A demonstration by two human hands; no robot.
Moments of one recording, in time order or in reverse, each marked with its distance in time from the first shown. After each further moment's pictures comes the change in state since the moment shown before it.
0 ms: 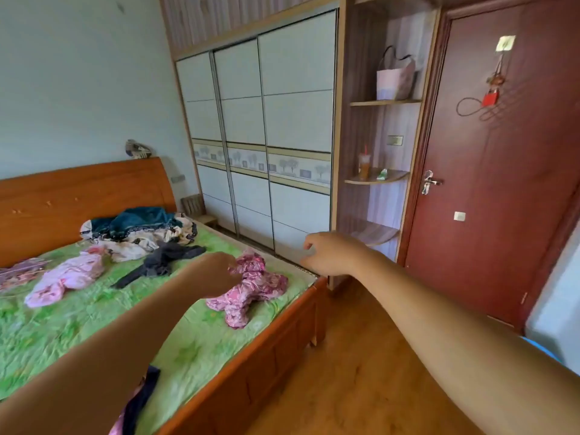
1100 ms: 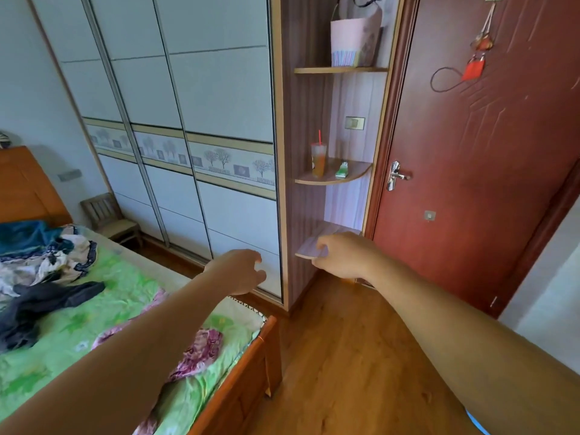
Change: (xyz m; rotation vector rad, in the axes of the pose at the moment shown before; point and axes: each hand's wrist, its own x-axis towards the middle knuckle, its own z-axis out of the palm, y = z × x) left_hand 0.528 0.172 0.092 -0.026 -0.143 0.198; right_hand 0.362 0.347 -0.015 0.018 0.007 0.238
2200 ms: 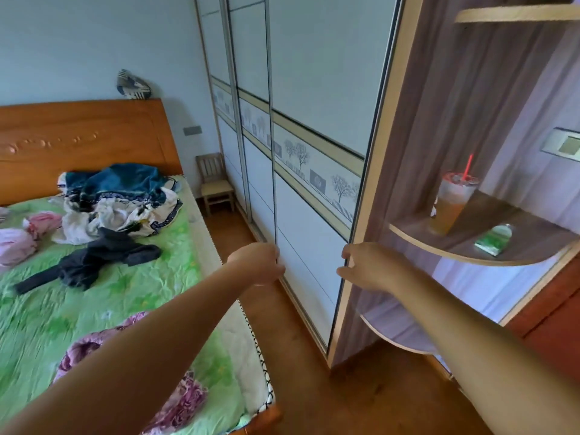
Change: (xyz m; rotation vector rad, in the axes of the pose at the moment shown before) left_hand 0.453 -0.078 -0.001 -0.143 -0.011 -0.491; right_hand 0.550 0.120 0.003 -0.131 -0.203 -0.390
